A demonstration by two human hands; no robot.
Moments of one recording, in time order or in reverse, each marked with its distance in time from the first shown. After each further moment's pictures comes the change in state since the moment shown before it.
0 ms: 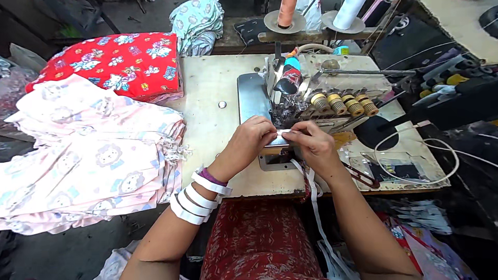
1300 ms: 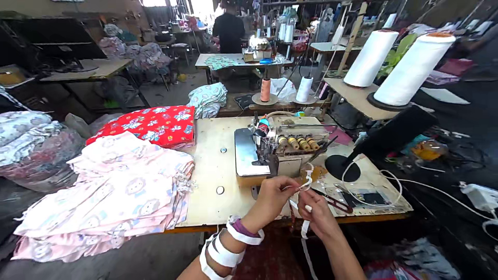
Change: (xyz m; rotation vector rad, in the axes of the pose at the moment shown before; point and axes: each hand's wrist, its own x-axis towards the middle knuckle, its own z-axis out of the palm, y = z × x) left_hand -0.011 0.107 0.052 -0.565 0.094 -0.226; right_hand -0.074 -0.060 -0.038 1.089 0.247 0.787
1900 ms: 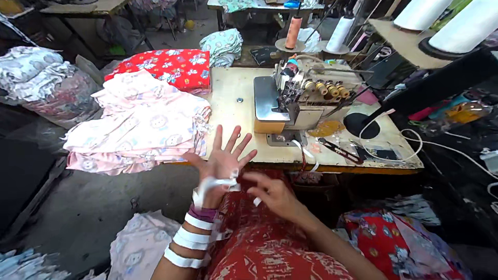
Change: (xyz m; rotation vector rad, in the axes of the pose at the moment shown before) left_hand -0.144 0.015 -0.100 -1.086 0.282 -0.016; right_hand -0.092 0.047 0.089 -0.662 -0.609 -0.438
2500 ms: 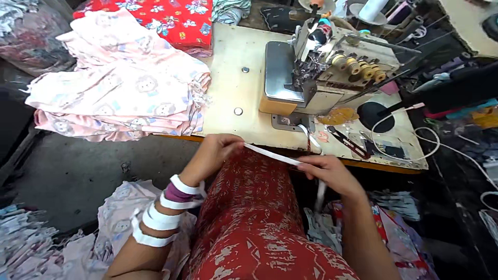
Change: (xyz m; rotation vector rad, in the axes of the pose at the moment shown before) left_hand -0.003 0.020 -0.023 1.462 -0.038 -0.224; right_hand -0.020 0.033 -0.115 -0.001 -0.117 0.527
